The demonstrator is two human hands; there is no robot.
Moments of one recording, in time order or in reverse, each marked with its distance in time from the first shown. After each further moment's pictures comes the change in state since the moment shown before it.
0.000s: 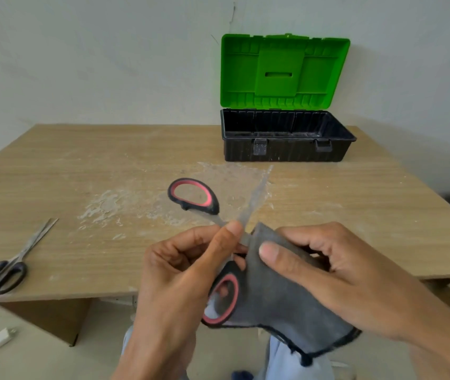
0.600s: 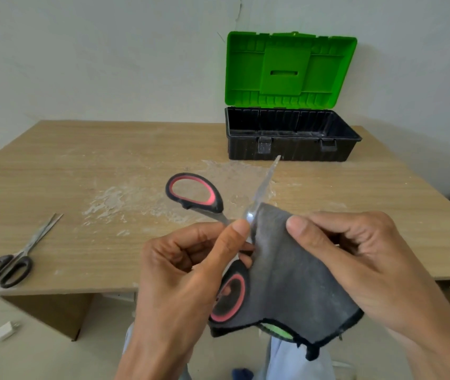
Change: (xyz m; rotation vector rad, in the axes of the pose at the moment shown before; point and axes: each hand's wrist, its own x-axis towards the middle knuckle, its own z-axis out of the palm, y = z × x) left_hand -0.001 -0.001 -0.003 0.124 0.005 0.155; right_hand -0.004 0.010 0.004 0.110 0.293 -0.088
